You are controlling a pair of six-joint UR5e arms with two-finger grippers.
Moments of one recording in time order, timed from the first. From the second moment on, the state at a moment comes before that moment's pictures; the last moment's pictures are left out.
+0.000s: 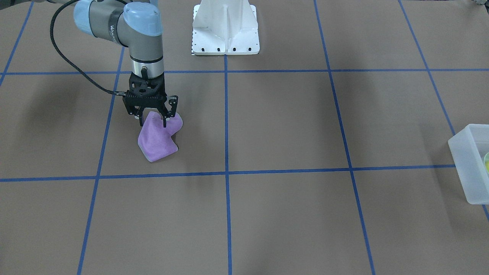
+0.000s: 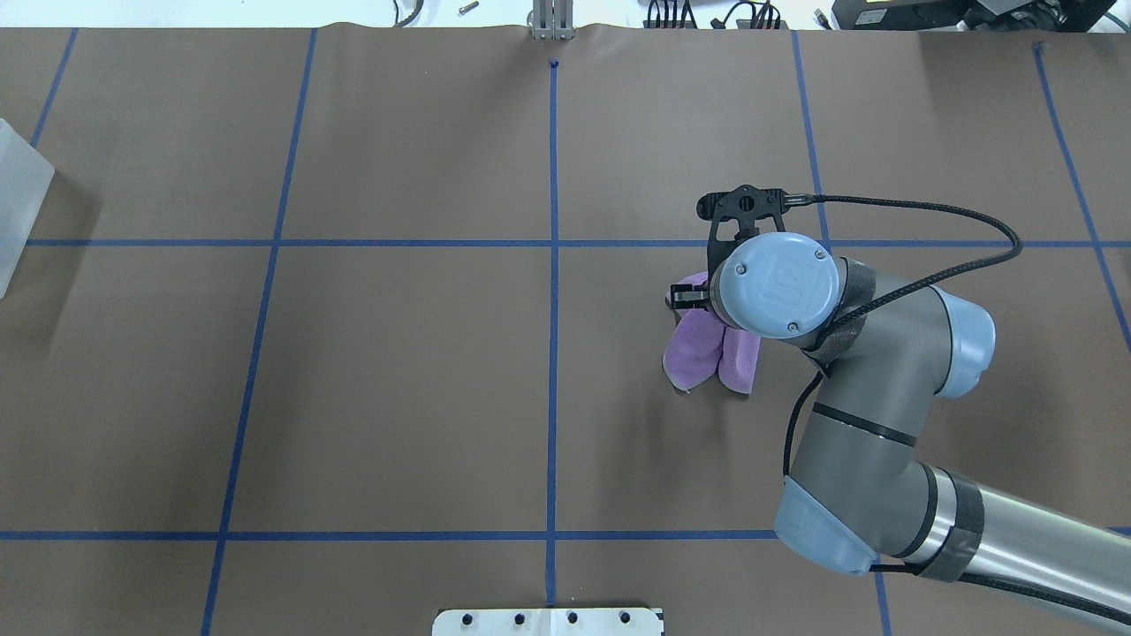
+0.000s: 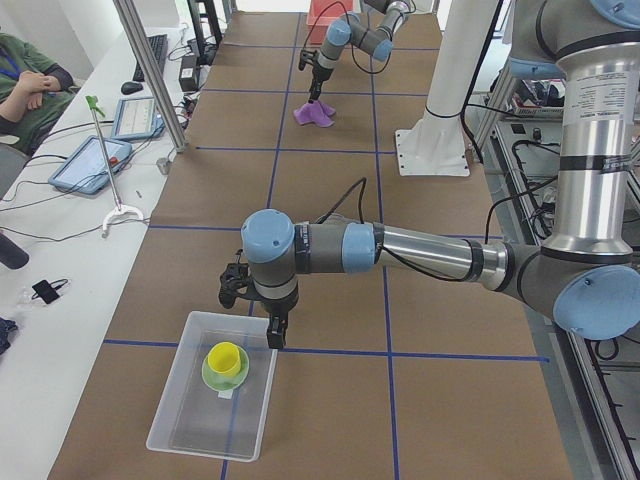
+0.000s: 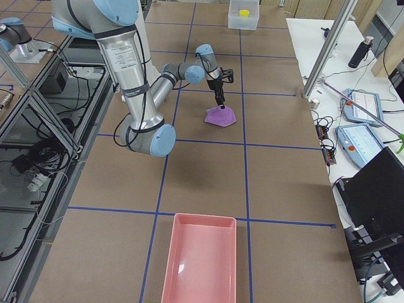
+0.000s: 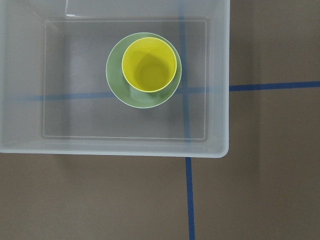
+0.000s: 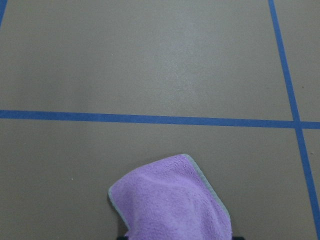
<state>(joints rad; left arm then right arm) -1.64 -1.54 -1.76 -1.38 -2.33 0.11 0.51 -1.12 1.89 -1.63 1.53 1.18</state>
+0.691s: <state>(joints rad) -1.64 -1.54 -1.76 -1.38 -2.33 0.11 0.51 -1.12 1.89 -1.64 1.52 1.19</state>
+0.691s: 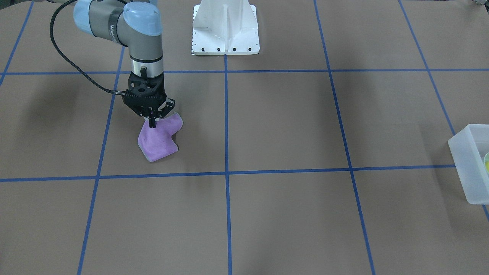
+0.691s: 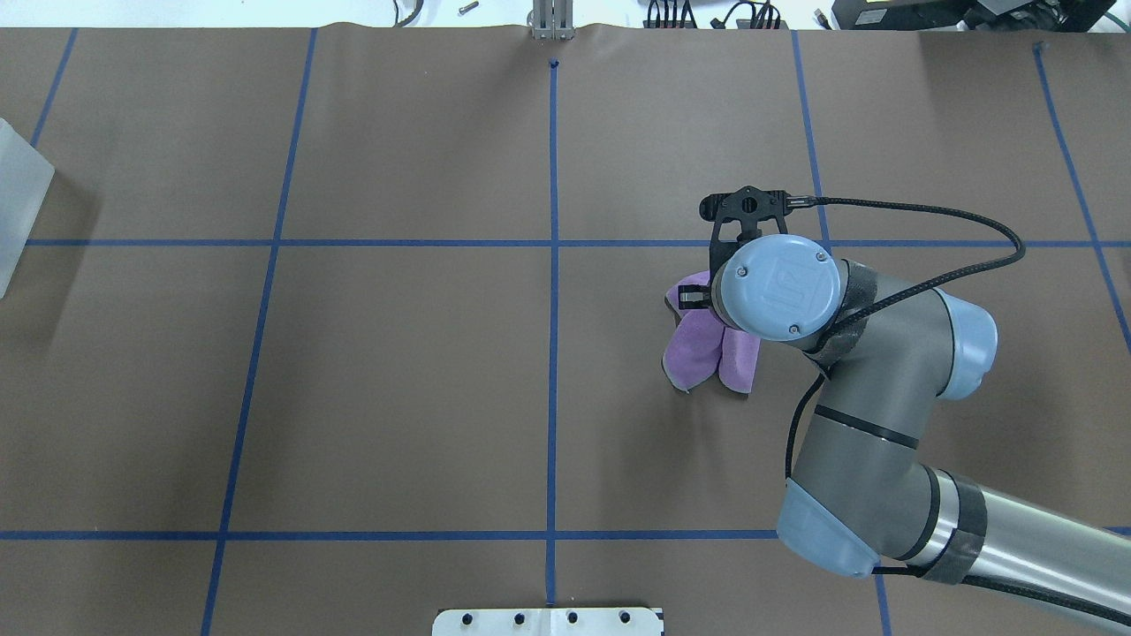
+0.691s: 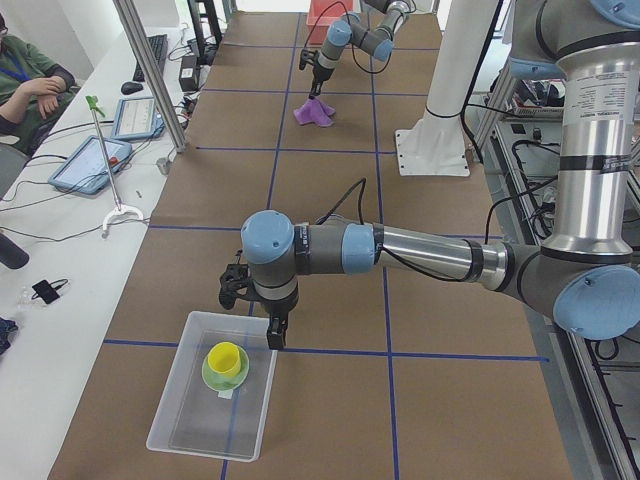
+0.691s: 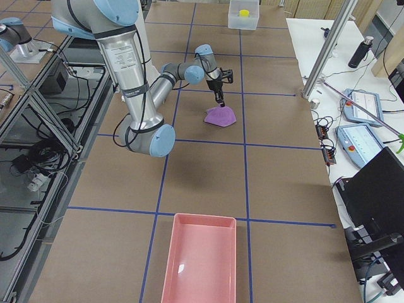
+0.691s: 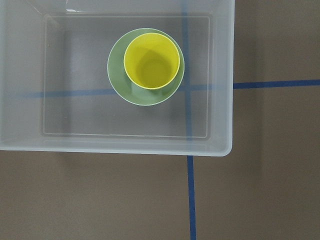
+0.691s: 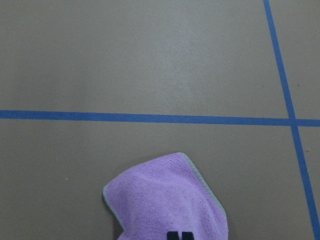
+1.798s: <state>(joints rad) -1.63 -1.50 -1.81 -1.38 -2.33 0.10 0.99 -1.20 2.04 -1.74 1.95 0.76</state>
